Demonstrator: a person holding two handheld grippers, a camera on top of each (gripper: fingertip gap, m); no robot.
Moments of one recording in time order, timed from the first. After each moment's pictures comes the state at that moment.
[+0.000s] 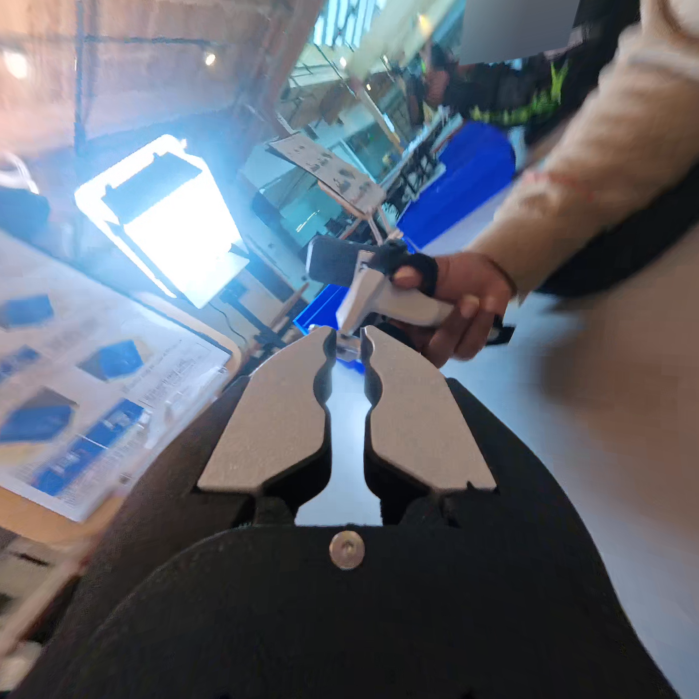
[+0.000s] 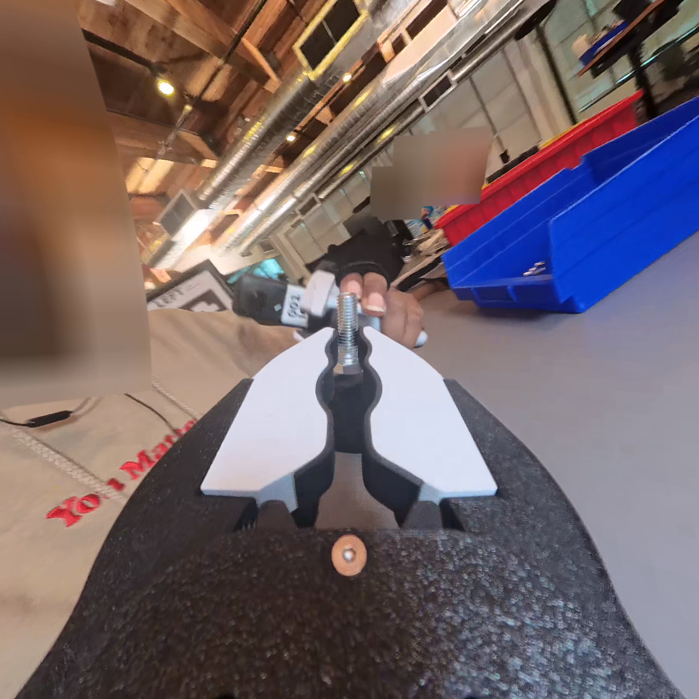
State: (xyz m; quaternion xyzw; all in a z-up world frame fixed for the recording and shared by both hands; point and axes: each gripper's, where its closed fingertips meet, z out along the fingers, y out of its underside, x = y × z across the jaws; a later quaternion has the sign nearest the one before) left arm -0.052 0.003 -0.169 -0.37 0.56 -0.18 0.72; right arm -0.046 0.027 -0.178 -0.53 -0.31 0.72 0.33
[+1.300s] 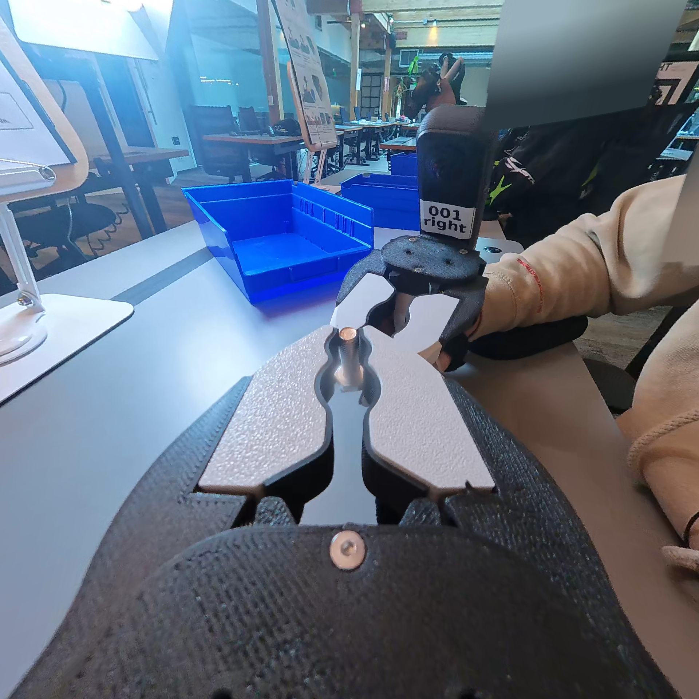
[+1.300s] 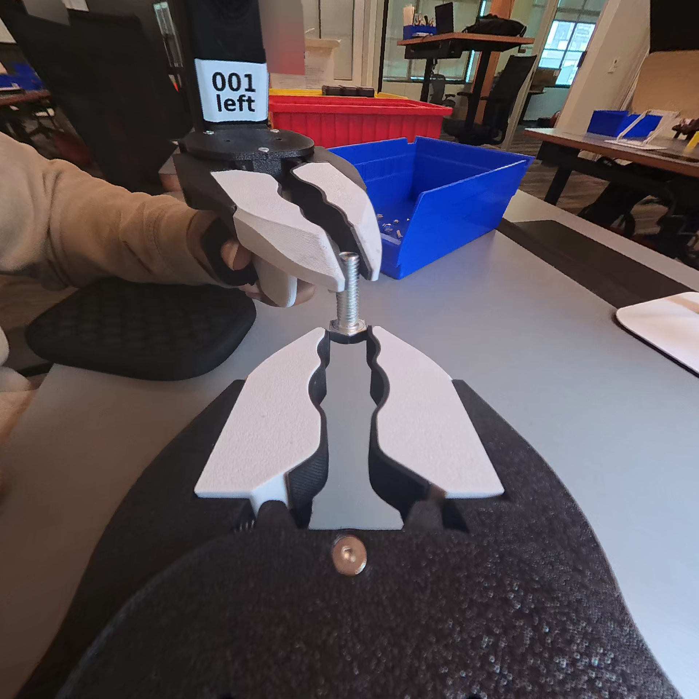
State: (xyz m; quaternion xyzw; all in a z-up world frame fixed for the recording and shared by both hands) left arm -0.050 0.039 -0.198 -0.58 0.45 -0.43 0.52; right arm -0.068 0.040 -0.232 -0.61 -0.46 0.37 0.52
